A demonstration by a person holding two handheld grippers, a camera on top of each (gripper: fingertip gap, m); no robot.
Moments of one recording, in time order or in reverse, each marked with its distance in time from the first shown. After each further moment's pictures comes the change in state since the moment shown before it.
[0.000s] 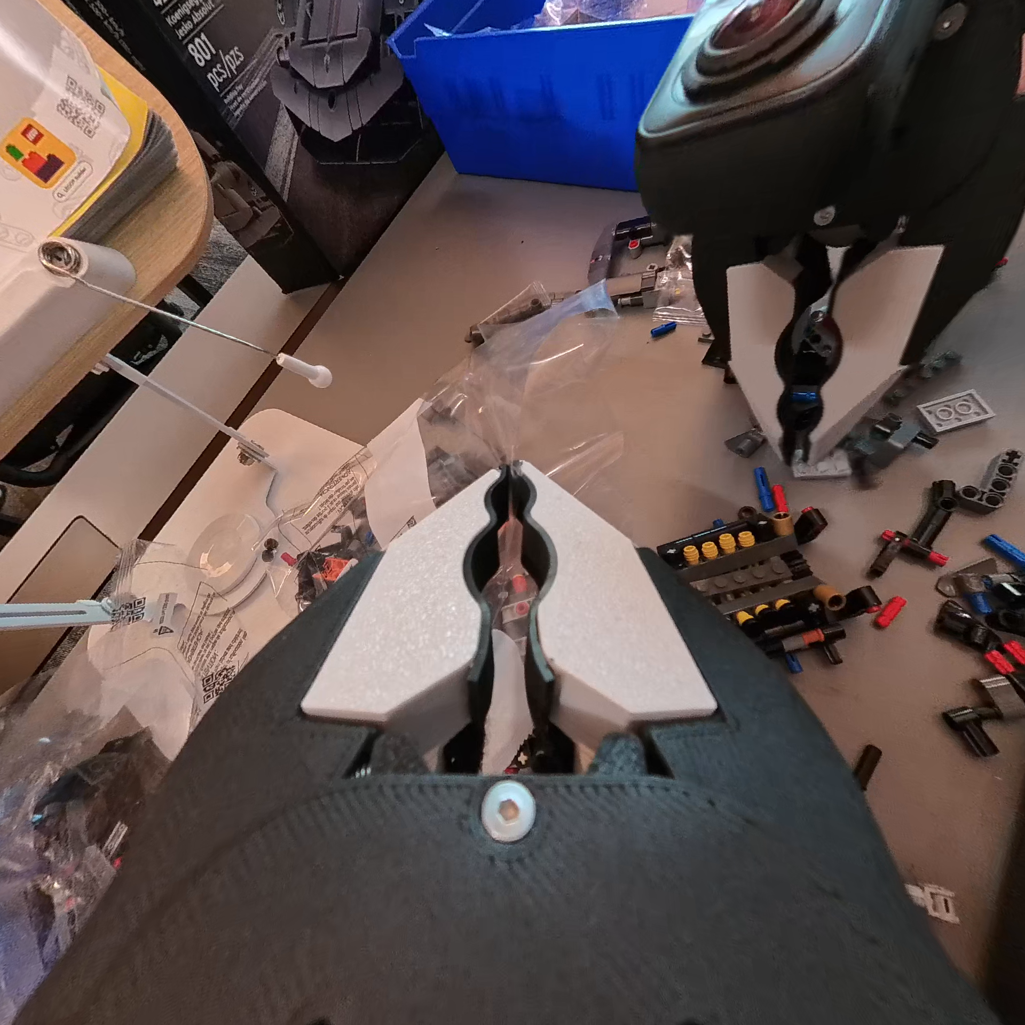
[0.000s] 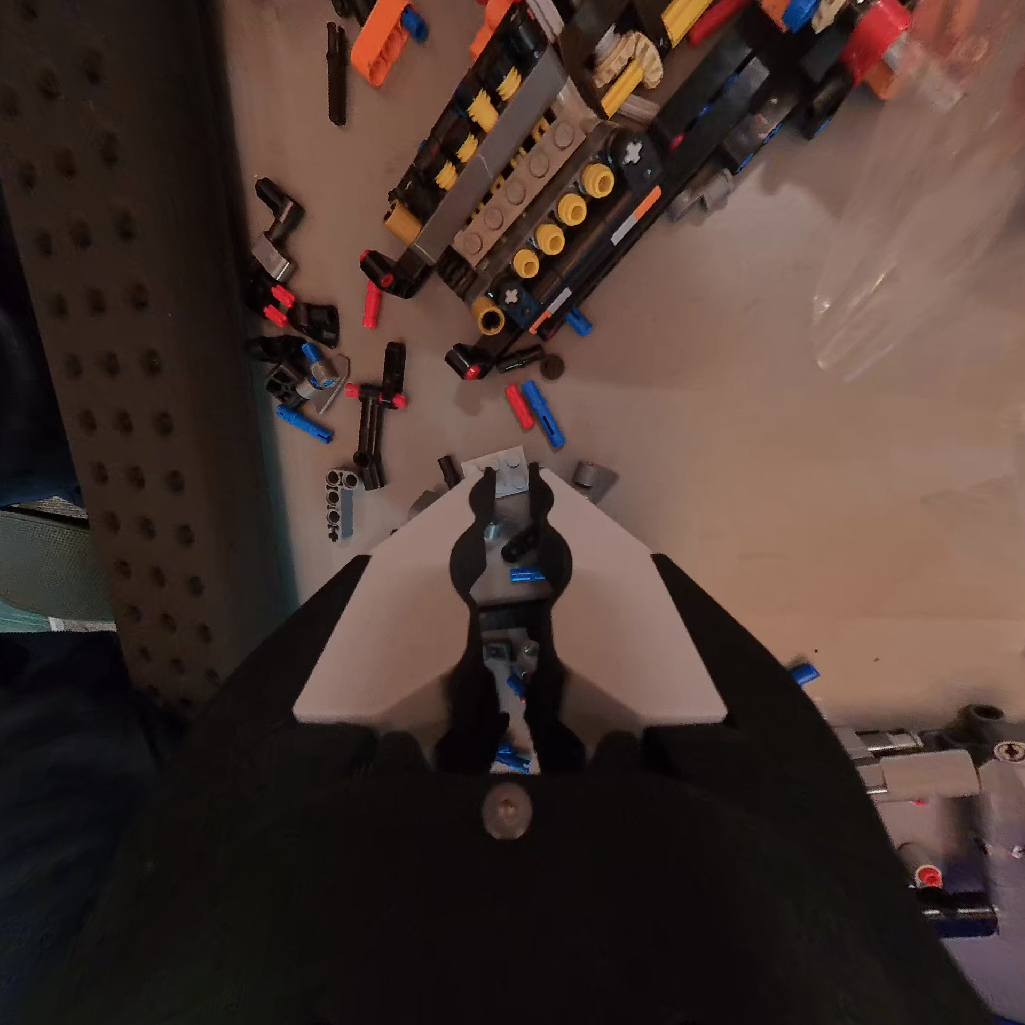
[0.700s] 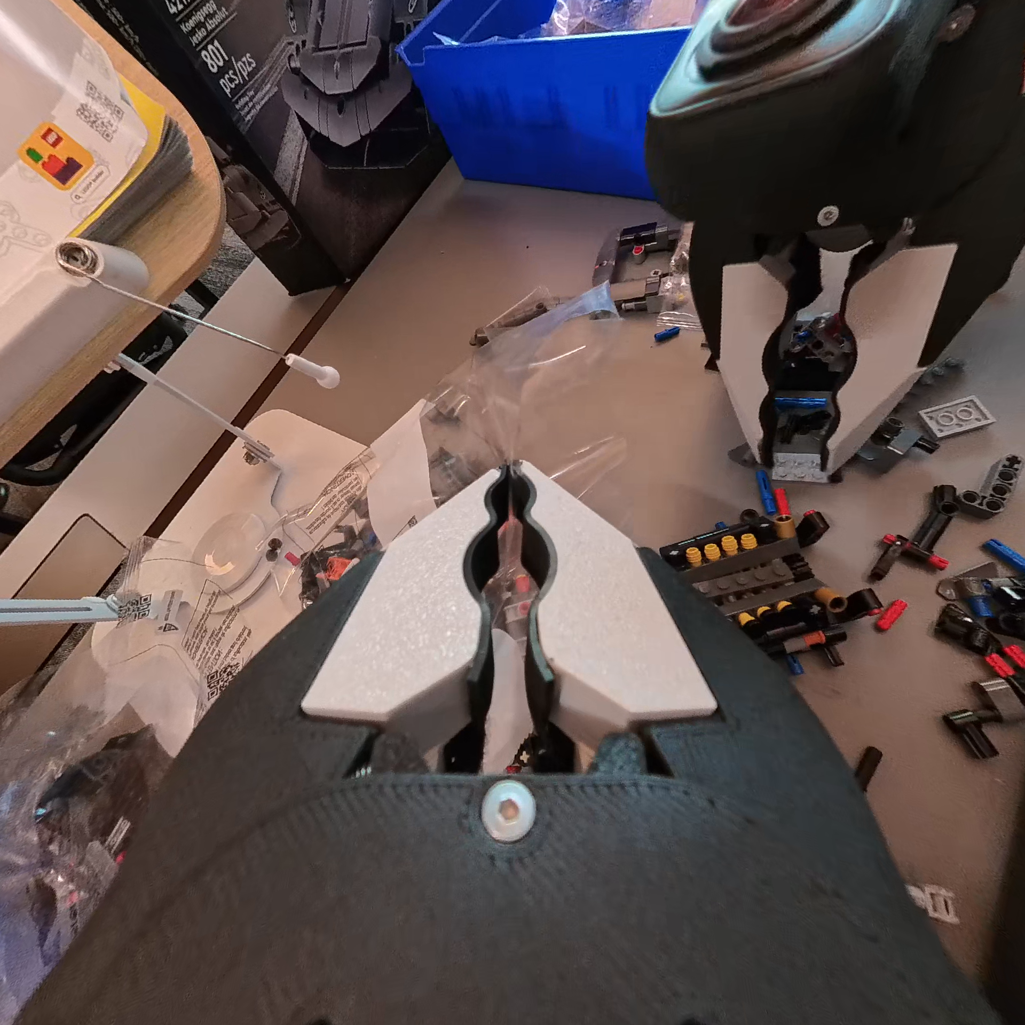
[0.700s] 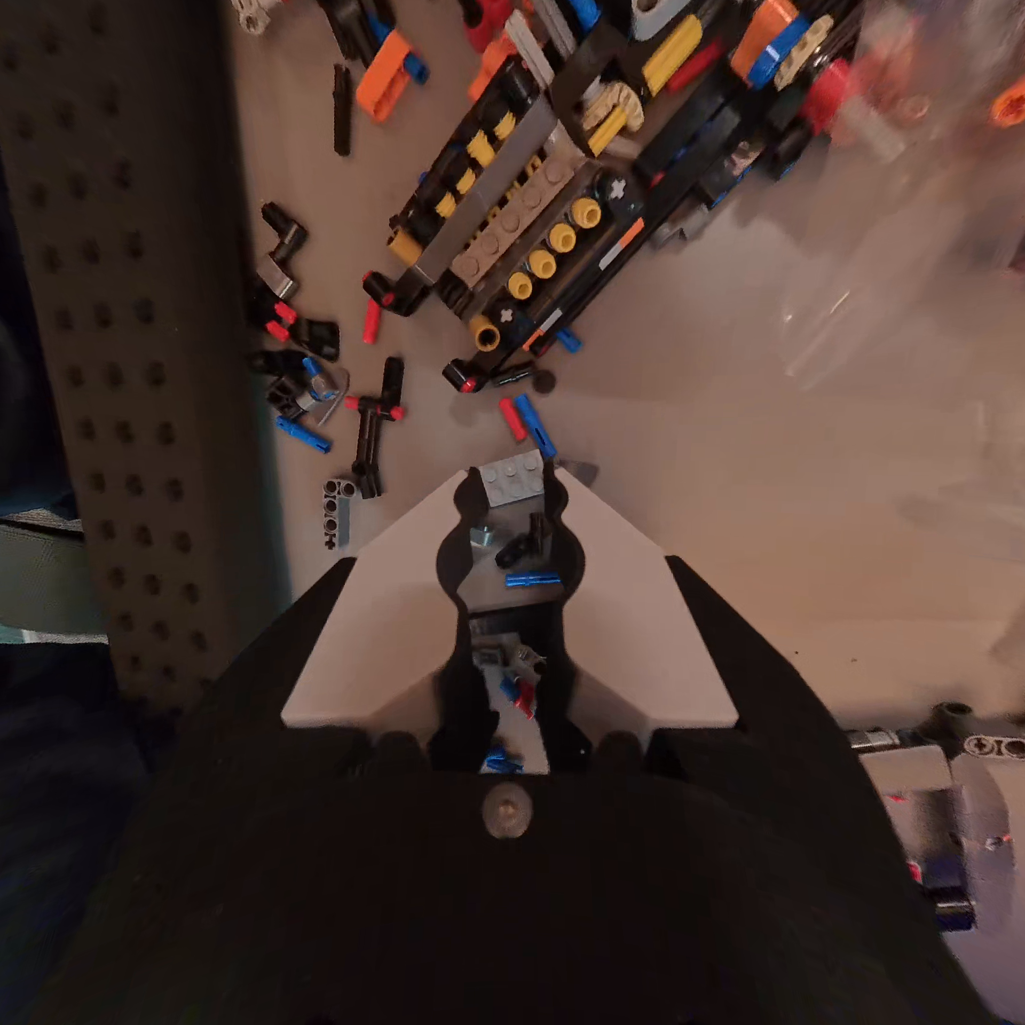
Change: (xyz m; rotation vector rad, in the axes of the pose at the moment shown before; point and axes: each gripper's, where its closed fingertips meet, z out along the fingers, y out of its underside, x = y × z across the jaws) left arm -0.002 -0.001 -0.002 0.008 -0.007 -0.007; right arm 0.002 -0.005 -0.003 0.030 0.018 -0.013
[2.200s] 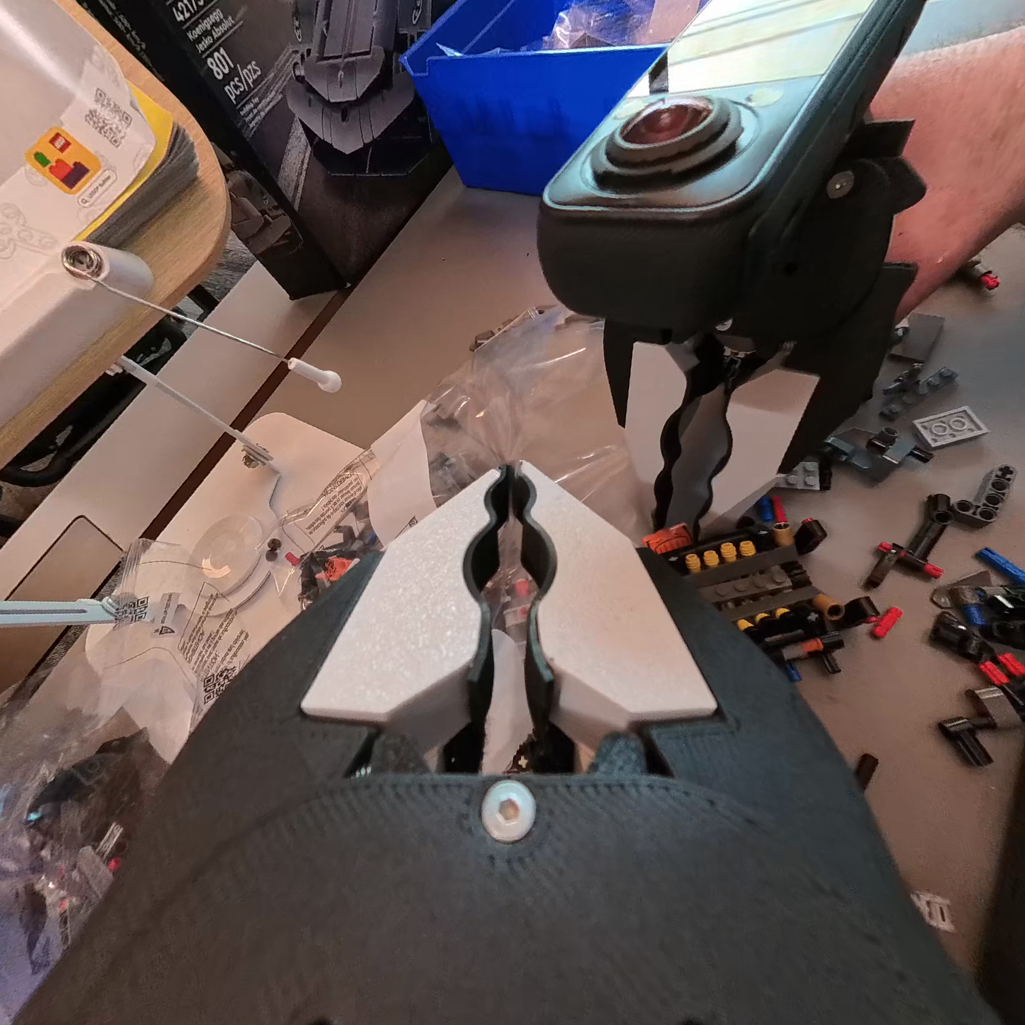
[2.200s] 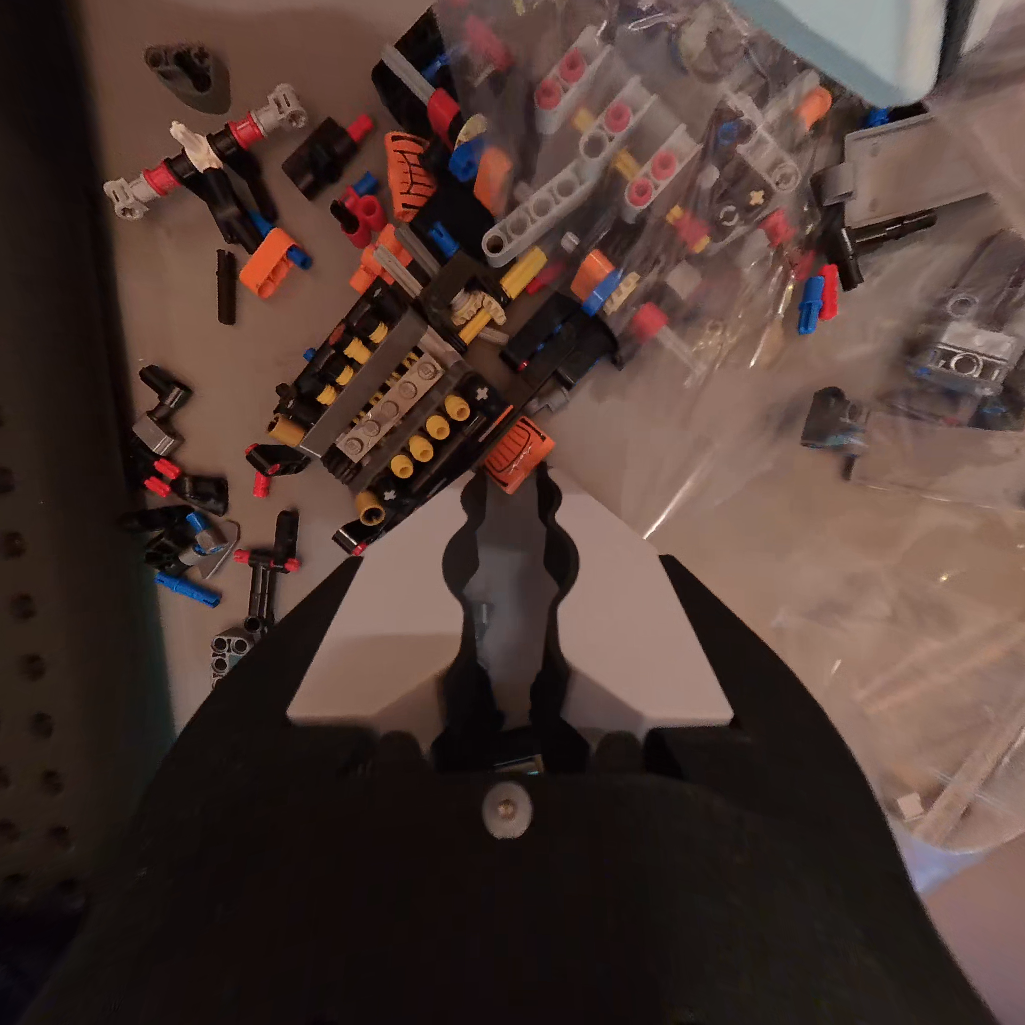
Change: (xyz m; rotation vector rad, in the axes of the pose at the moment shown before) left arm 0.000 -0.002 0.000 0.011 0.002 -0.011; right arm 0.039 -0.050 0.015 0.115 0.166 -0.028
